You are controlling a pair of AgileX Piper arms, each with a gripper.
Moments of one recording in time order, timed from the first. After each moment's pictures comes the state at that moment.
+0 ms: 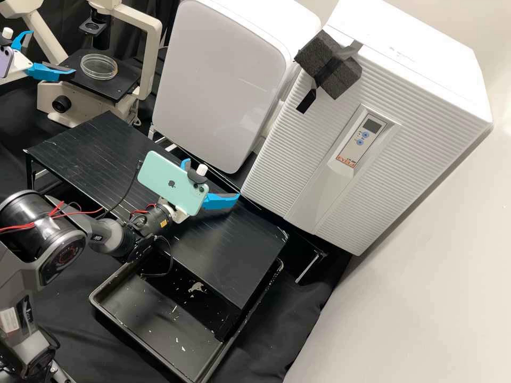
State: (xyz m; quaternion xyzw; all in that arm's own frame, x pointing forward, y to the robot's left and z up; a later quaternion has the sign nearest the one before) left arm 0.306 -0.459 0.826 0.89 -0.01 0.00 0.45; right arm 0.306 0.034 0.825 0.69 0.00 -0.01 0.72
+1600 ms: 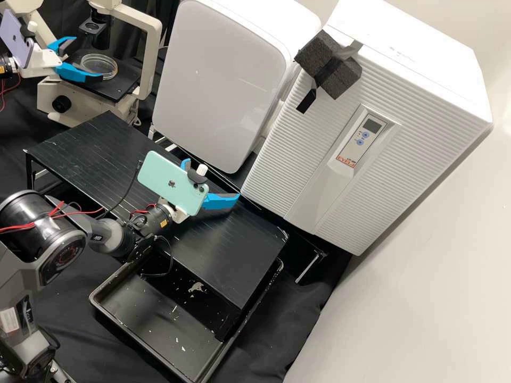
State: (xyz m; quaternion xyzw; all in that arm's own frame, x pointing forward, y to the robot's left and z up) left arm 0.385 -0.445 0.822 0.86 -0.05 -0.15 0.48; right arm 0.306 0.034 0.825 0.69 0.00 -0.01 0.72
